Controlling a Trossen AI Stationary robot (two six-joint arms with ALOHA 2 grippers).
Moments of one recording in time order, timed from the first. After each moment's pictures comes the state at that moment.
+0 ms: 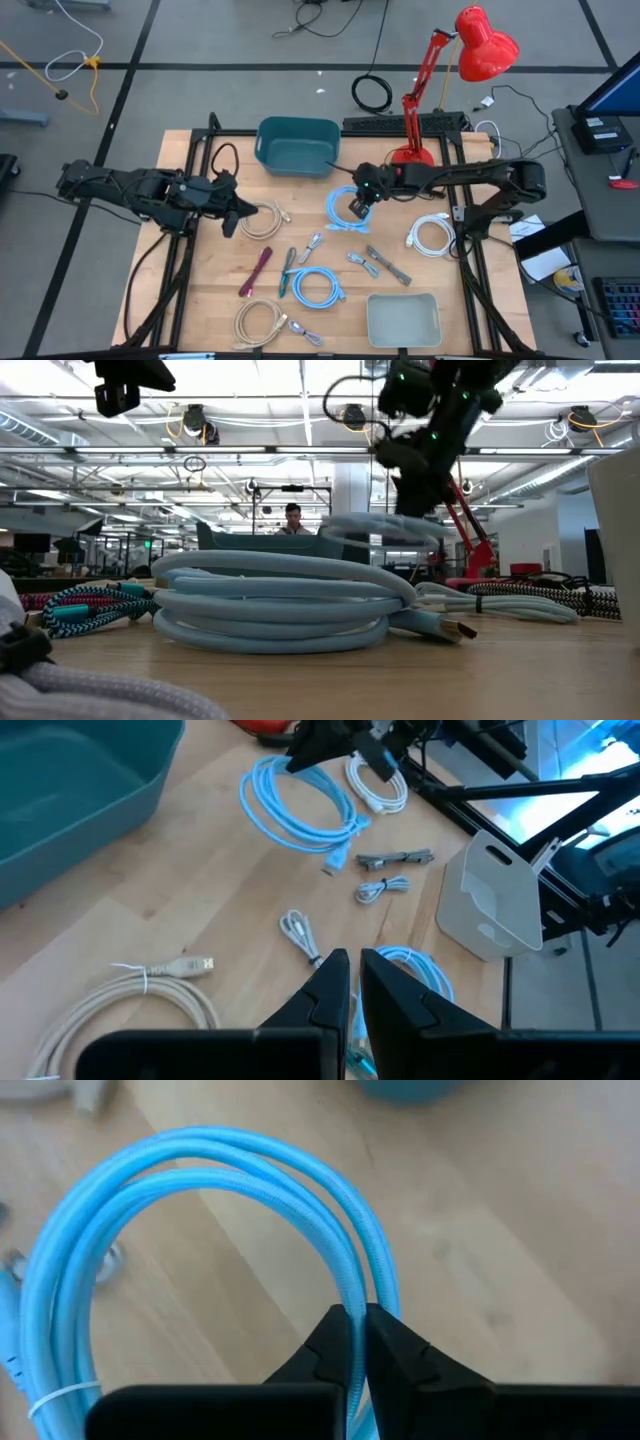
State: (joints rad) left arm -0.17 0.80 0.87 -0.63 -0.19 -0.72; right arm -0.18 1.53 1.03 -0.52 0.13 0.45
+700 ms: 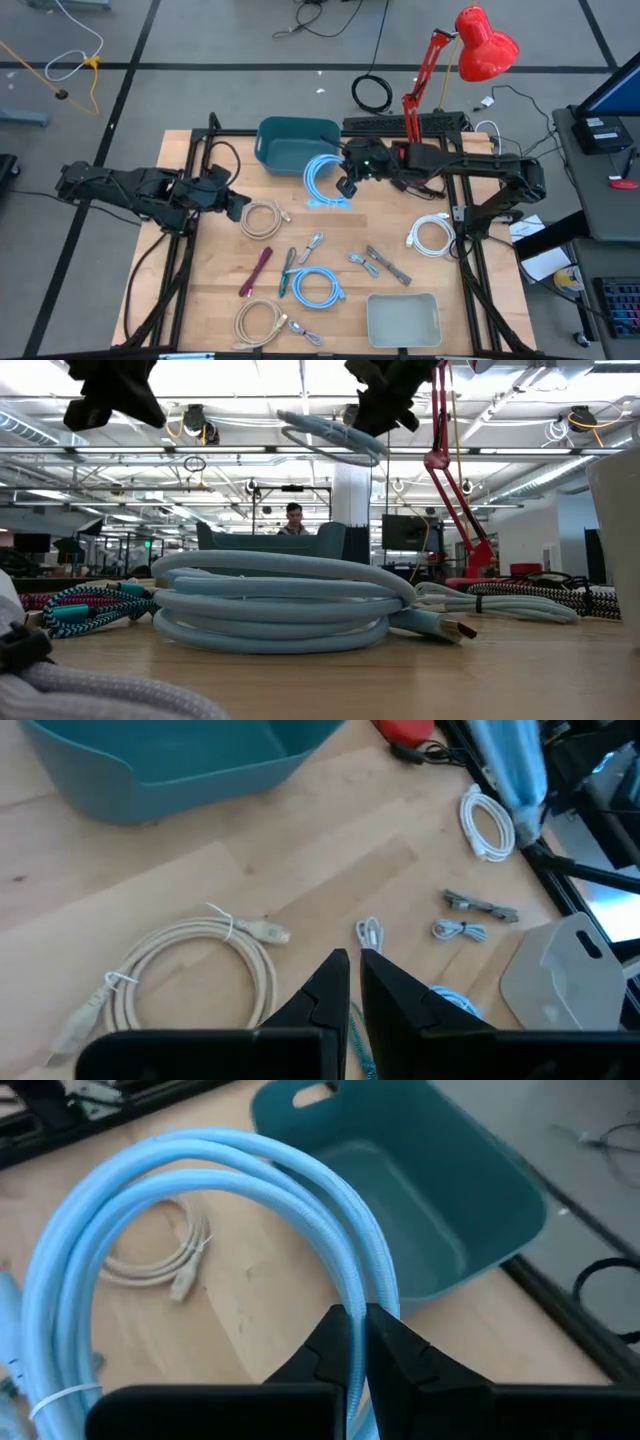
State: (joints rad) left arm -0.15 0.80 0.87 -0.81 -0.34 -1.07; right arm -0.16 1.53 1.41 -0.63 0.29 0.30
